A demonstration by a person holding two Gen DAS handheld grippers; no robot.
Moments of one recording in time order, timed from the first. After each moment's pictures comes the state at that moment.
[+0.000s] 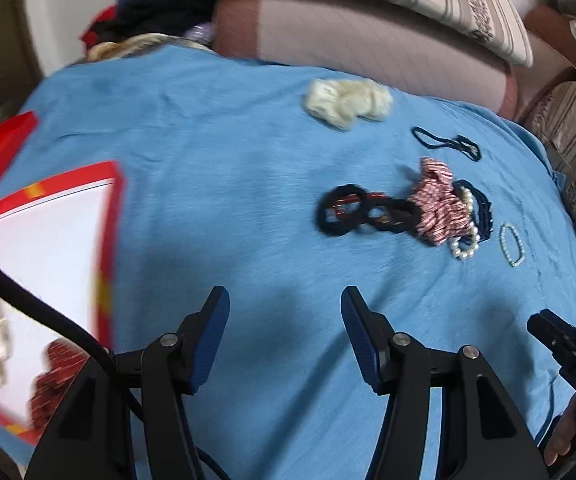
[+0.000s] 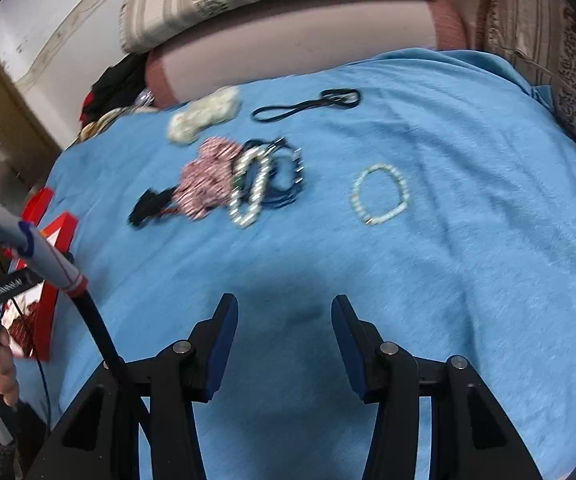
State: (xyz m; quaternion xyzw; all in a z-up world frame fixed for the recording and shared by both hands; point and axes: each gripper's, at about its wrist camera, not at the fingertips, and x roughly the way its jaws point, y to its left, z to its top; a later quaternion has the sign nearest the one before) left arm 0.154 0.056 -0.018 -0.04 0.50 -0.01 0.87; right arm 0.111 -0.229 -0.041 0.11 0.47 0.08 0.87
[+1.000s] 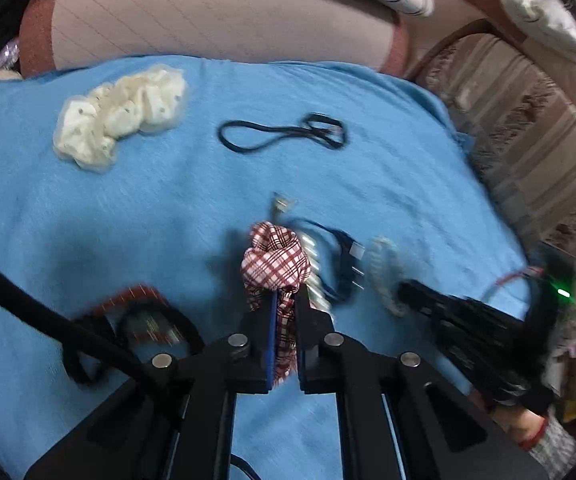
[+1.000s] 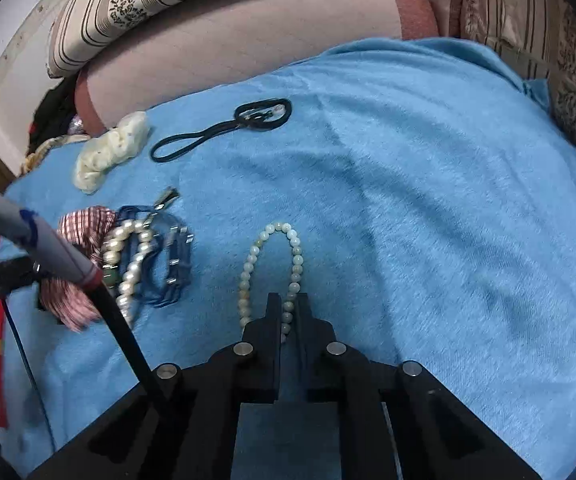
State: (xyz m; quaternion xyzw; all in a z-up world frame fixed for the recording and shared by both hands) left arm 0.251 -0.072 -0.031 -0.06 0.53 -0.24 0.81; right arm 0.192 -0.269 -0.076 0.12 0.48 0.04 0.87
